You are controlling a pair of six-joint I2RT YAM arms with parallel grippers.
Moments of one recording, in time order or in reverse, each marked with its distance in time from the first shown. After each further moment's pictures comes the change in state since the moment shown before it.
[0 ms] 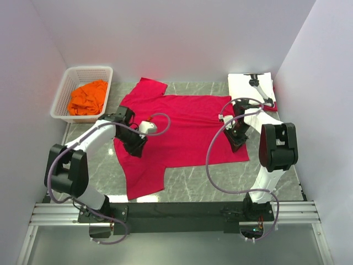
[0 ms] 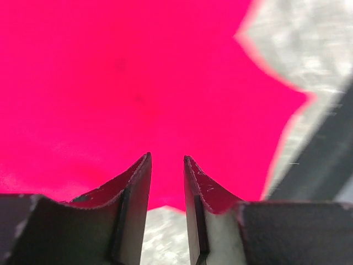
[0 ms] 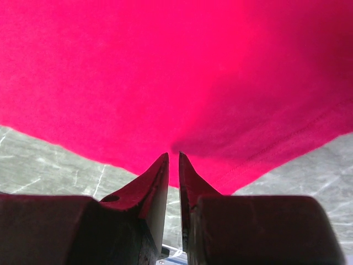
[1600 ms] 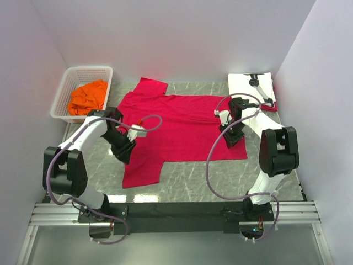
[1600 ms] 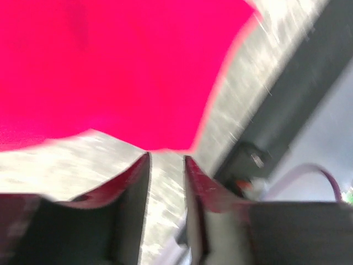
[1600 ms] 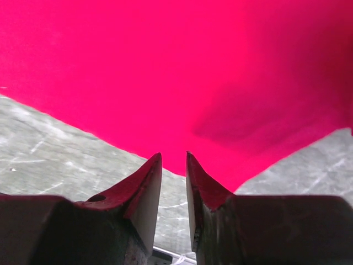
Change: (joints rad) left arm 0.167 0.002 0.035 -0.381 -0.022 0.211; right arm 0.089 -0.063 0.024 0.016 -0.002 0.044
